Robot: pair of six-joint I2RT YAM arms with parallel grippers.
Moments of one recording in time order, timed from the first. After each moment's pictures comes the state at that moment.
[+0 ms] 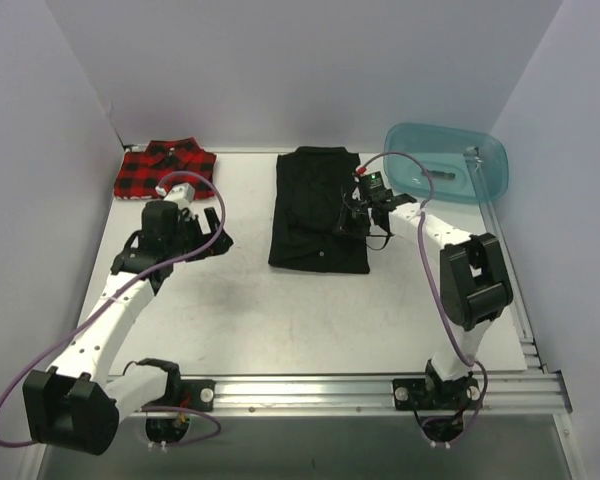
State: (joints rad) left arm -0.21 1.08 0.88 -0.44 0.14 -0.43; right arm 0.38 1.79 1.21 -0.36 -0.20 0.52
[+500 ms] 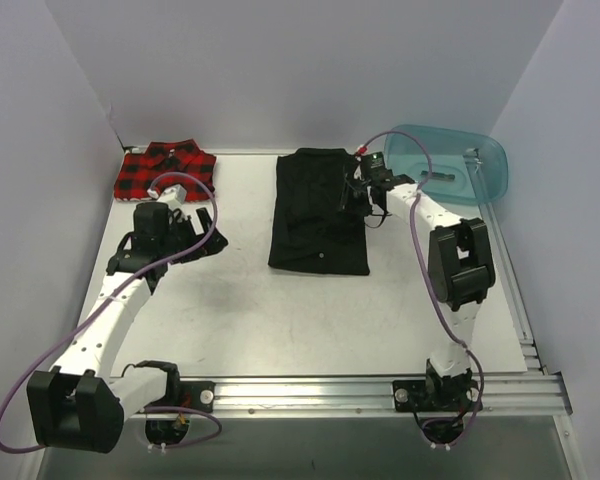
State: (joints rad) left arm -0.13 1.10 0.86 -0.43 0.22 -0.43; right arm 0.32 2.01 1.51 -0.39 -0.16 0.42
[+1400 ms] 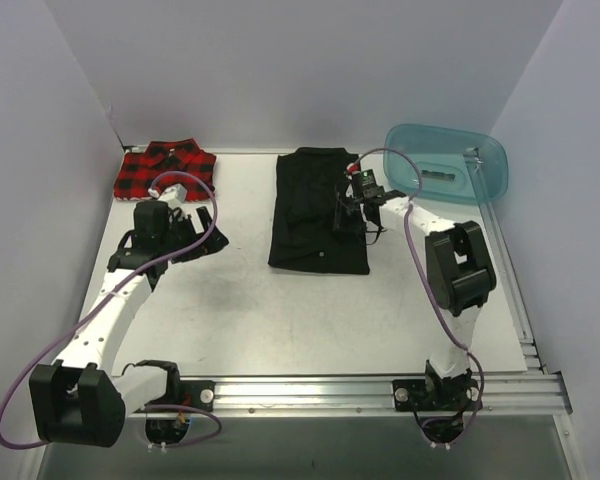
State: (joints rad) left arm -0.11 1.12 0.86 -0.41 0.25 -0.44; right arm 0.37 1.92 1.31 -0.34 -0.15 0.40
